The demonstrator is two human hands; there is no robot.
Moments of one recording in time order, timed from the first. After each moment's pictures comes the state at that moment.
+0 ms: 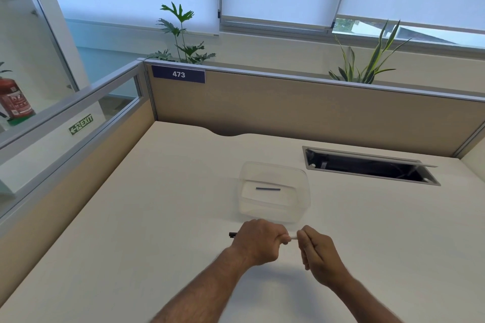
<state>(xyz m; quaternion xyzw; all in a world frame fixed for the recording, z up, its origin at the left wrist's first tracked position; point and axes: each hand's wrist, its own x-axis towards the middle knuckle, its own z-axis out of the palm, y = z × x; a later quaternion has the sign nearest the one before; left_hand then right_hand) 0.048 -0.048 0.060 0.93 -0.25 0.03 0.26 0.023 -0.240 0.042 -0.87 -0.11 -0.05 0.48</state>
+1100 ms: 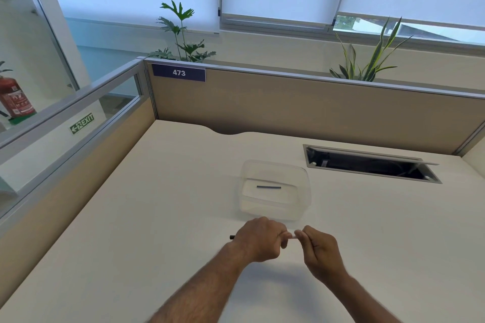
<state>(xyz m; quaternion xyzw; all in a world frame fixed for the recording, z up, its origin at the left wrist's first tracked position) 0.049 -0.048 0.068 0.93 -0.26 -0.05 0.26 0.023 -0.236 0.043 -0.90 -0.15 -0.18 0.37</state>
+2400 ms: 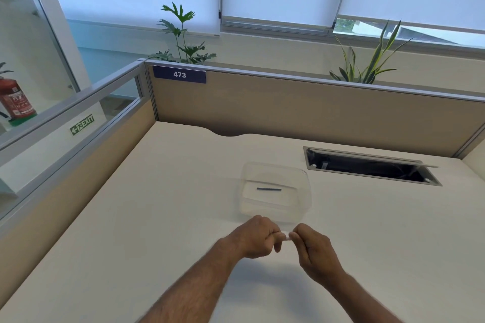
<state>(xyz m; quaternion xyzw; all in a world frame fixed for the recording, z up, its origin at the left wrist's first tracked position) 0.059 -0.034 0.070 0.89 -0.25 -0.12 0.35 0.026 -0.228 0.048 -0.91 -0.20 -0.16 0.32</state>
